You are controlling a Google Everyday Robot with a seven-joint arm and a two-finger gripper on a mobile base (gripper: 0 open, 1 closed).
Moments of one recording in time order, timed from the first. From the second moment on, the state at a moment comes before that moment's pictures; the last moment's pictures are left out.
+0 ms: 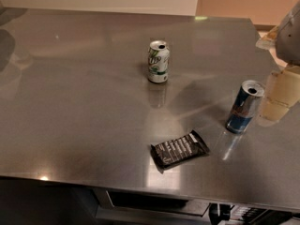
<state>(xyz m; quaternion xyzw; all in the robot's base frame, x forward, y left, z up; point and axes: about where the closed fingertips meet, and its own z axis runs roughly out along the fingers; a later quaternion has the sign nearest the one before) 0.438 -0.217 0.976 -0.60 0.78 -0.03 0.16</state>
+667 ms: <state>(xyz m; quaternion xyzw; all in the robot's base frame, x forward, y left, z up) 0.455 -0.231 0.969 -0.60 0.78 0.00 0.18</state>
